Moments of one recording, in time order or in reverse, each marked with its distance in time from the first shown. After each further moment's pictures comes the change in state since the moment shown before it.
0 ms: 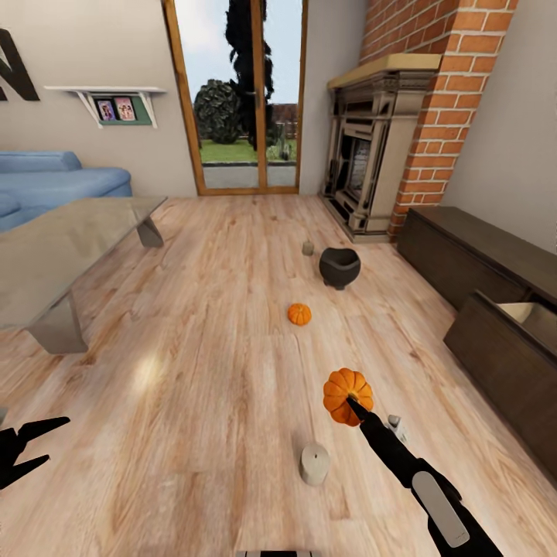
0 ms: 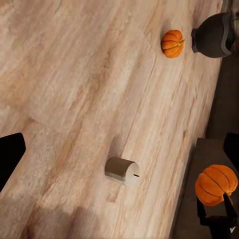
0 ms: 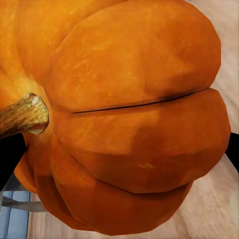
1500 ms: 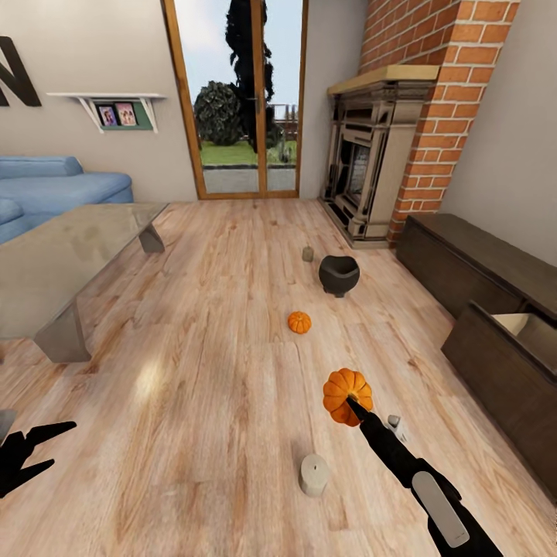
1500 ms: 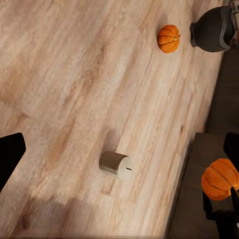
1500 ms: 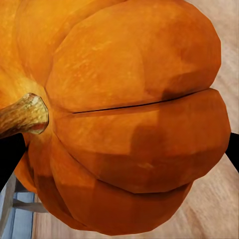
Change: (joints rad) left arm 0.000 -0.006 -0.030 0.000 -0.020 -0.001 0.001; right arm 0.000 0.000 0.000 0.000 0.001 0.001 -0.002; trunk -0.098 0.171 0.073
